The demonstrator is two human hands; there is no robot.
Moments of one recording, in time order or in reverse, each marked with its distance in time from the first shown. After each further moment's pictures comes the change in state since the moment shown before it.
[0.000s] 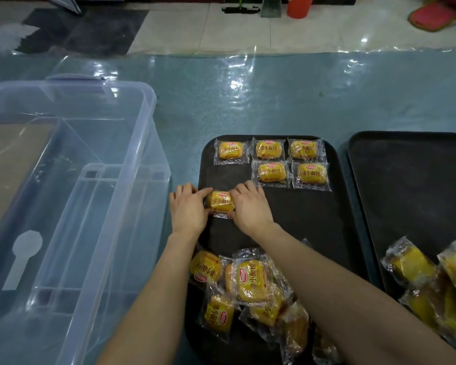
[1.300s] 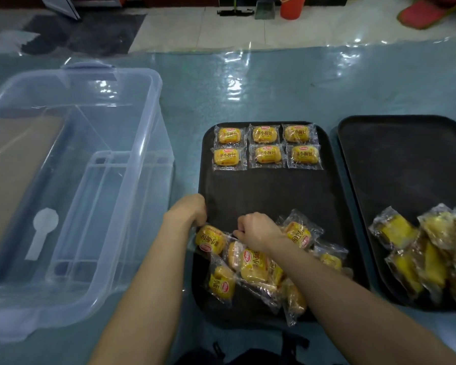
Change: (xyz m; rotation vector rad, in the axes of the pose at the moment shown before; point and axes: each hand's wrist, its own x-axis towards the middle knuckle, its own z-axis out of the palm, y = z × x) left_hand -0.031 -0.017 -0.017 0.059 -0.644 -0.013; right_hand -0.106 -0.013 0.009 0.256 -0.346 0.075
